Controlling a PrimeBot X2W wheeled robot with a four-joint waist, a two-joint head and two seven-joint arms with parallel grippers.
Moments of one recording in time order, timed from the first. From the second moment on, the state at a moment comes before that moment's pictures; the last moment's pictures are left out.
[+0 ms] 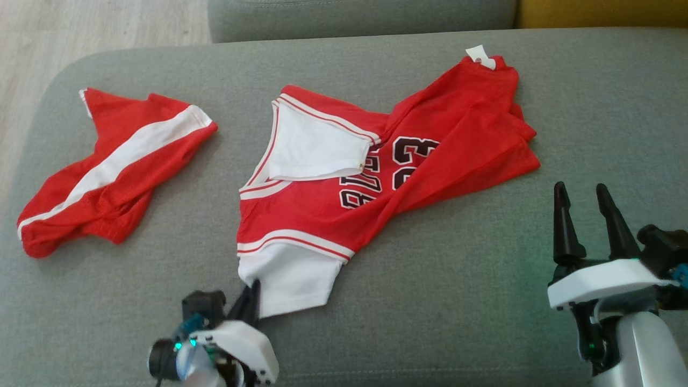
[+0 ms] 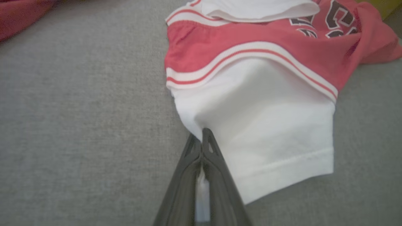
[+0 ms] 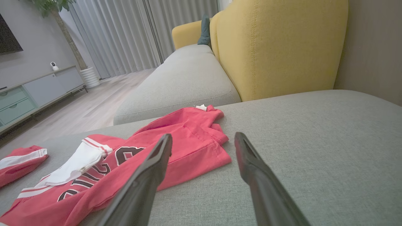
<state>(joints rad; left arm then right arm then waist) -0.16 0.05 -0.41 0.68 -0.36 0.03 -0.26 -0.10 -0.05 -0.08 0.18 0.22 0.13 -0.06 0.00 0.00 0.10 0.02</state>
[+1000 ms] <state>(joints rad) -0.12 0.05 -0.32 0.29 -0.23 0.04 -0.26 -0.50 -0.17 -0.07 0.69 0.12 0.13 0.17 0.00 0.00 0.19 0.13</state>
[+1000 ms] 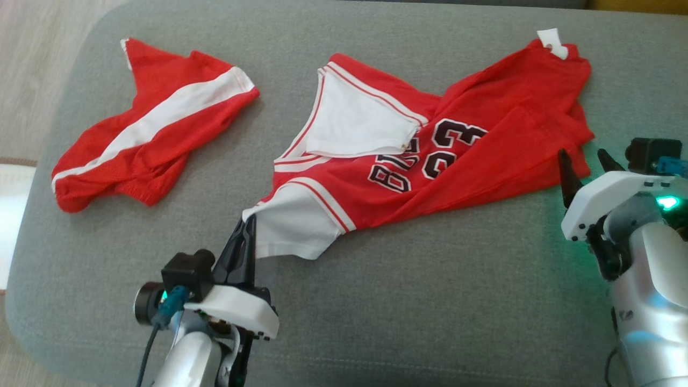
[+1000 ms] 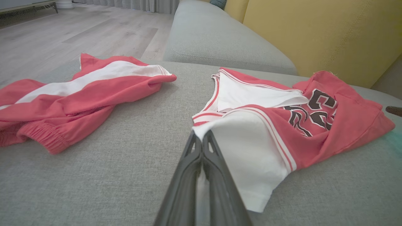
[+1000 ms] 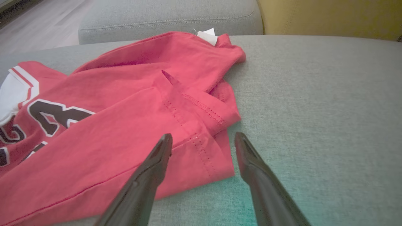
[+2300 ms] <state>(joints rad) -0.14 0.05 -0.32 0.32 -0.24 0.05 -0.26 -0.62 -0.23 0.15 0.90 0.33 0.13 0.04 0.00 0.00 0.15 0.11</state>
